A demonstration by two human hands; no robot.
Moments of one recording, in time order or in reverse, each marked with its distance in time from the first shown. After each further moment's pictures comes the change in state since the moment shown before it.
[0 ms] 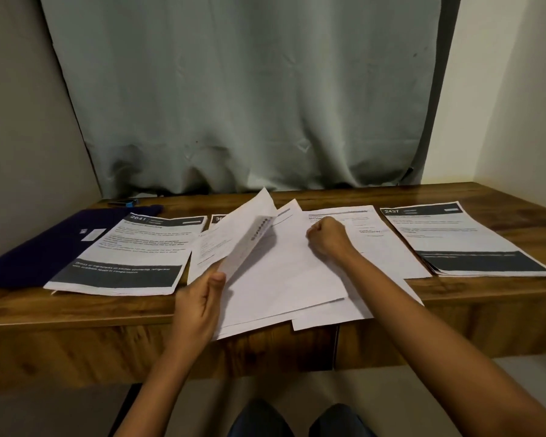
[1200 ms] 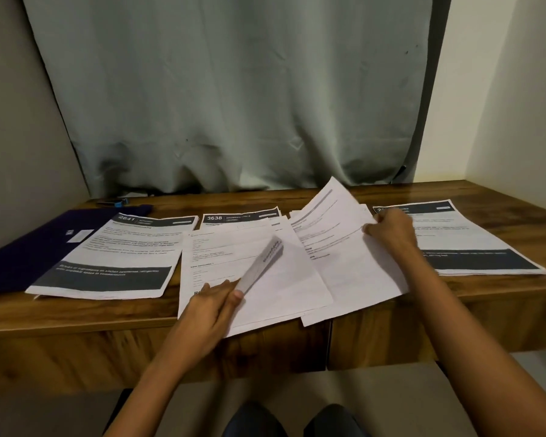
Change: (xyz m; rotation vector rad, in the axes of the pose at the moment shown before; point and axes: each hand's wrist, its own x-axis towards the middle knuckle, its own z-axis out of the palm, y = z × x) left_hand 0.003 -0.003 0.007 0.377 -0.389 0.070; right_hand 0.013 0.047 -0.098 -0.212 0.244 0.031
